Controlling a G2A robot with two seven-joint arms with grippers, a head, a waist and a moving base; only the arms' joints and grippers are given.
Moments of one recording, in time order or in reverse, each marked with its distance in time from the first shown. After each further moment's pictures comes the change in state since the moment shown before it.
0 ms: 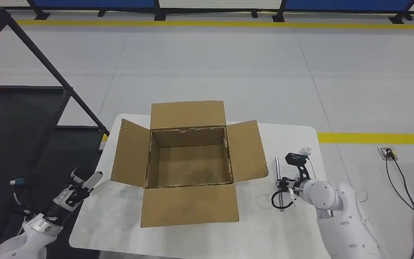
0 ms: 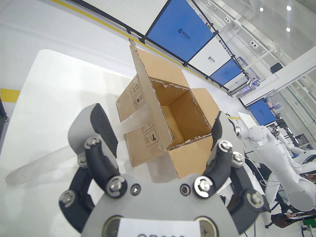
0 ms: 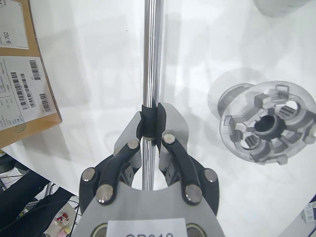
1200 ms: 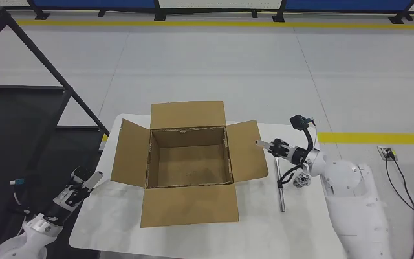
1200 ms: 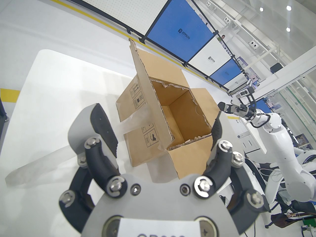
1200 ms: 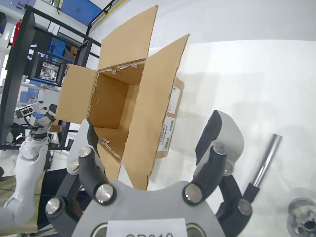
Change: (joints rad) left arm 0.000 0.000 0.000 0.000 0.000 0.000 0.000; right arm 0.181 0.023 -0.021 -0.018 0.543 -0.229 -0.052
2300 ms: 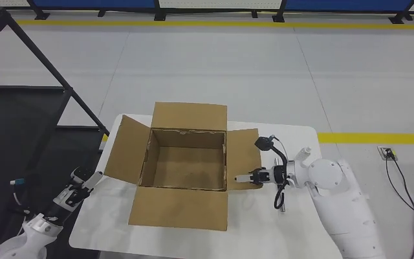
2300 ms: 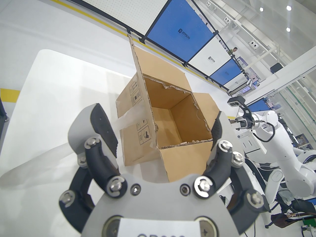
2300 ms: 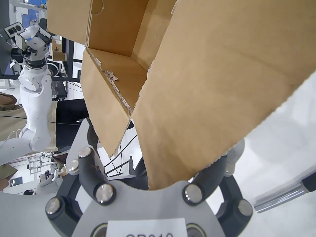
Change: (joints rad) left arm 0.000 0.000 0.000 0.000 0.000 0.000 0.000; right arm -0.017 0.042 -0.178 -0.062 0.131 -0.007 0.322
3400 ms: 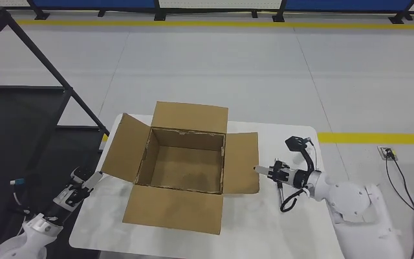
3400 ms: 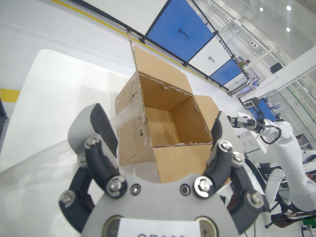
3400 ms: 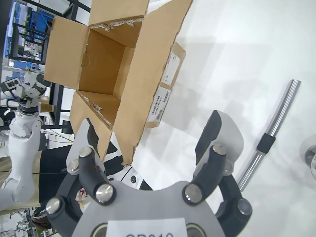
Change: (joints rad) left arm 0.000 0.000 0.000 0.000 0.000 0.000 0.000; right arm -0.242 0.059 0.163 -0.312 -0.208 0.199 -0.259
